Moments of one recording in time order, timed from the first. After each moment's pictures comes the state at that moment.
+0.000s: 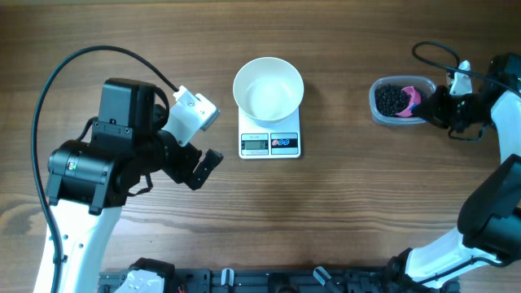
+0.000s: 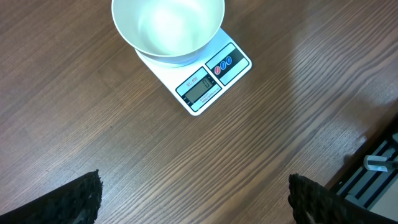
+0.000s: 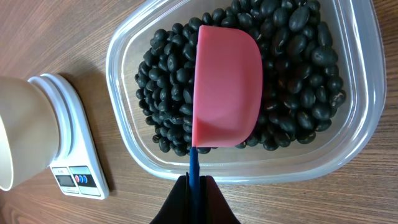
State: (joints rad) left arm -0.24 1.16 1.39 -1.25 0.30 0.42; right arm -0.43 1.83 1.35 -0.93 -0.55 -0.05
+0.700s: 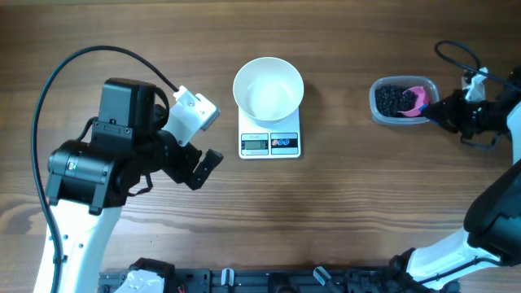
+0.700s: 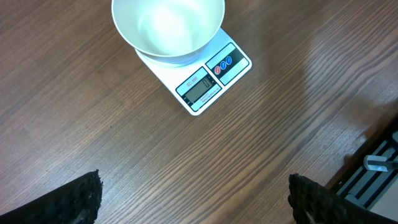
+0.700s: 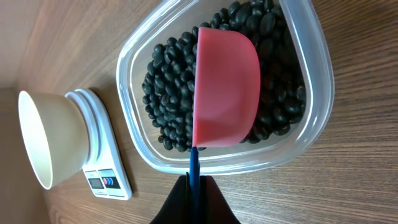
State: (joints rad) left arm -0.24 1.16 1.39 -1.25 0.30 0.42; right arm -0.54 1.83 1.34 -0.94 -0.69 -0.06
